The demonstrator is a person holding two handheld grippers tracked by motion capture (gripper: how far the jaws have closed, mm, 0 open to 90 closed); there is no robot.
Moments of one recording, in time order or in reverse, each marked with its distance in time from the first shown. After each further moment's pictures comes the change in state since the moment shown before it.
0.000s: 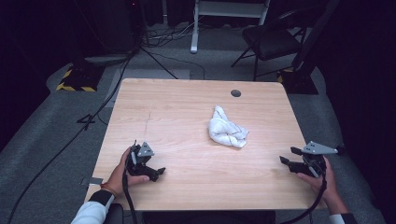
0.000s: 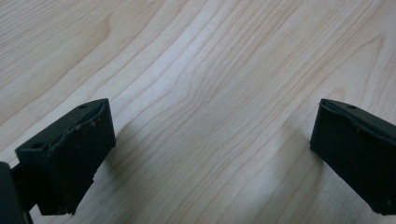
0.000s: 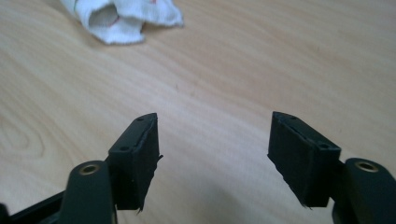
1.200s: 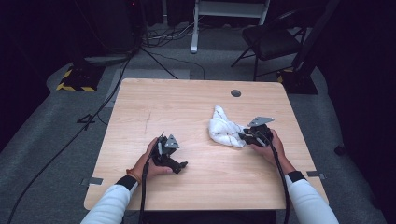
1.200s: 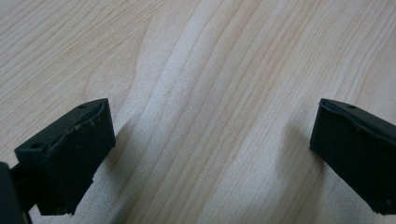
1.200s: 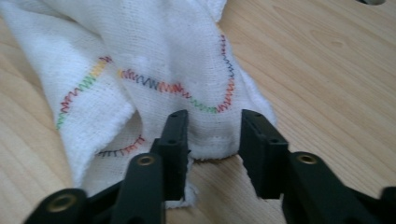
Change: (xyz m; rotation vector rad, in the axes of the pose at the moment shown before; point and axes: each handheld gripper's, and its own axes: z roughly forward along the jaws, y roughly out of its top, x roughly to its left) left arm -0.018 0.057 0.050 0.004 -0.087 0.092; right arm 0.047 0.095 0.142 0.098 0.090 -0.132
